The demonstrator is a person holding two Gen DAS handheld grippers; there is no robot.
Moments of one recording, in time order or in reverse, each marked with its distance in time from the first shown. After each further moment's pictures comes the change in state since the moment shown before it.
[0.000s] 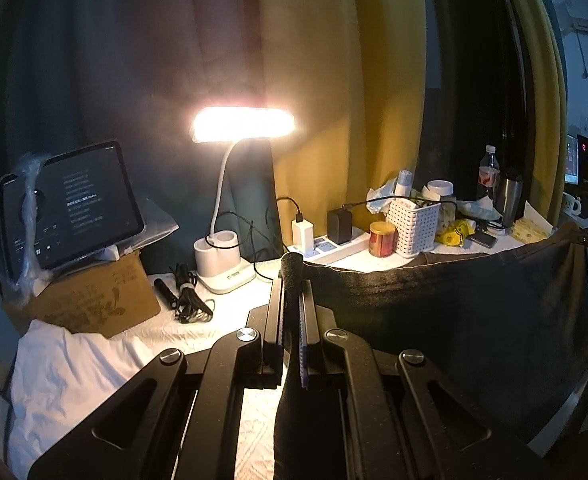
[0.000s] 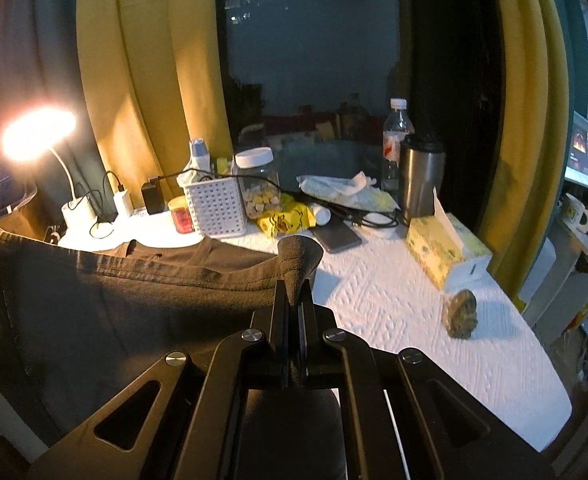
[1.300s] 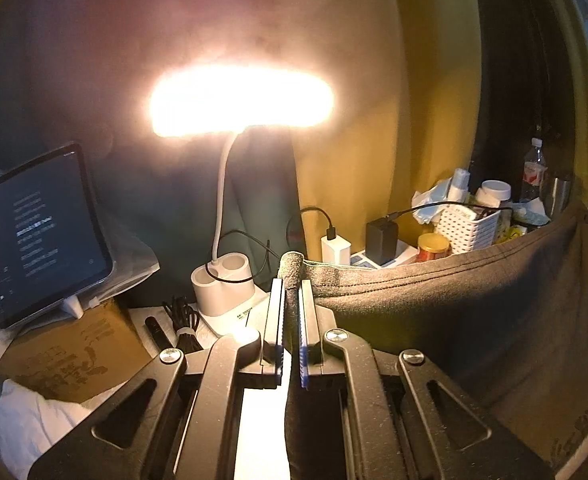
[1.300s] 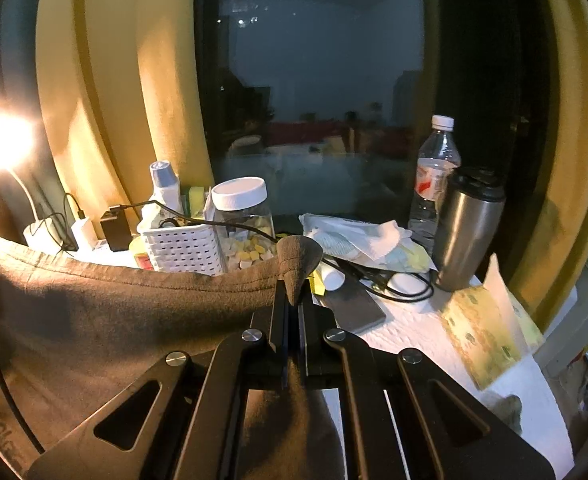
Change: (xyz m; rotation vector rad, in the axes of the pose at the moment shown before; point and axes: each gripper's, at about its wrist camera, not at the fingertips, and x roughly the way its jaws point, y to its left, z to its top) left arm 0.120 0.018 0.038 0.027 0.038 0.062; right arm 0.136 -0.005 0.069 -0.041 -0.023 -0.003
